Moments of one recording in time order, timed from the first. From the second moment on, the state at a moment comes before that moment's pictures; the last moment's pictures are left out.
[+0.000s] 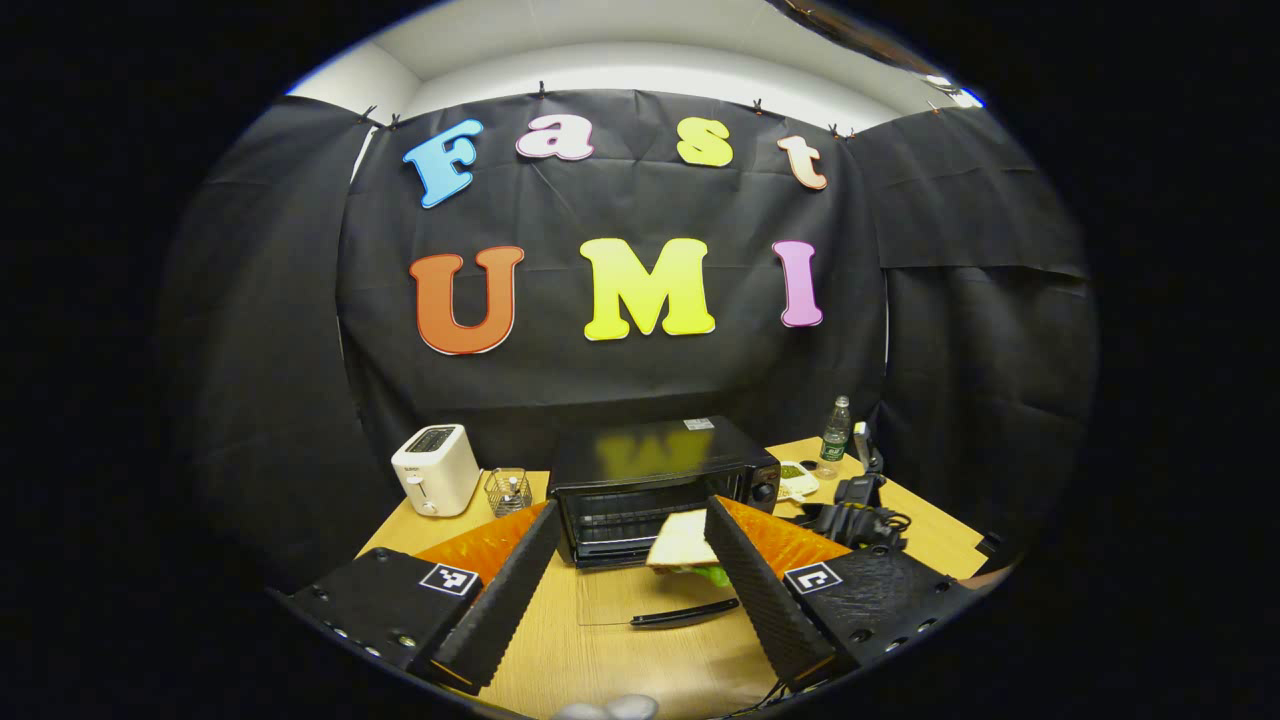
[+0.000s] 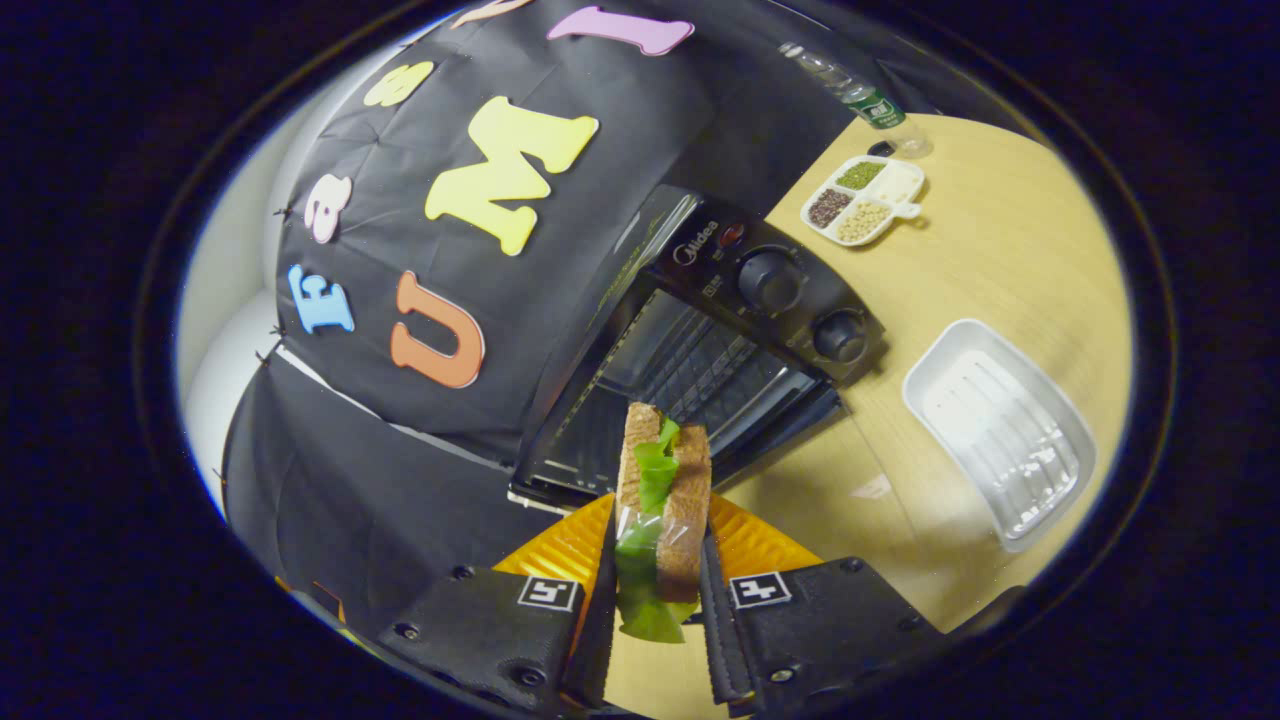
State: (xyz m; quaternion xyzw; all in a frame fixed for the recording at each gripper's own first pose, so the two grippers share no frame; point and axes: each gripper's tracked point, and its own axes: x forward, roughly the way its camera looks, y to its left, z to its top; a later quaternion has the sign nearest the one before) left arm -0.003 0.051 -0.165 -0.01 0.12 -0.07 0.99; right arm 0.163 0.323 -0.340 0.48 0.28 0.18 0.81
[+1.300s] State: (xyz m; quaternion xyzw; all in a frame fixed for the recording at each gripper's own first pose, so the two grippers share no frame) left arm -0.004 0.067 -0.189 -0.01 0.12 -0.03 0.99; right arm 0.275 0.357 -0.362 0.33 0.22 0.05 0.92
